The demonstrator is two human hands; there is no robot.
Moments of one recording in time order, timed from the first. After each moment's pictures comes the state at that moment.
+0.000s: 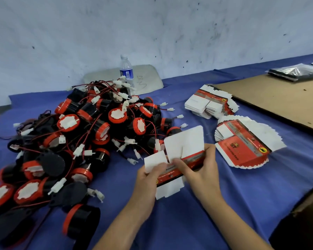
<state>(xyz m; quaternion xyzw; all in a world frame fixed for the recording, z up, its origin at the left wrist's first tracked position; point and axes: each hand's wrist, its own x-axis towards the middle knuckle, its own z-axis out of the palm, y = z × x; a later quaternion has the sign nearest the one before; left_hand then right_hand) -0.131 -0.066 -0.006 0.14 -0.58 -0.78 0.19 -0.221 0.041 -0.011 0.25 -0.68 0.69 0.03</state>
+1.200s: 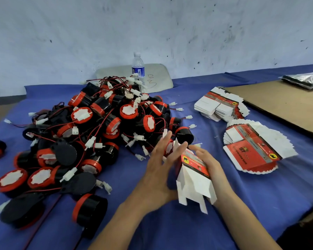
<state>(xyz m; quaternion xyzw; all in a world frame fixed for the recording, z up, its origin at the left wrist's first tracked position) -0.128 -0.087 -0.011 -0.06 -0.90 -0.32 0.27 -0.237 0.044 -0.009 0.10 -0.46 0.82 -0.32</state>
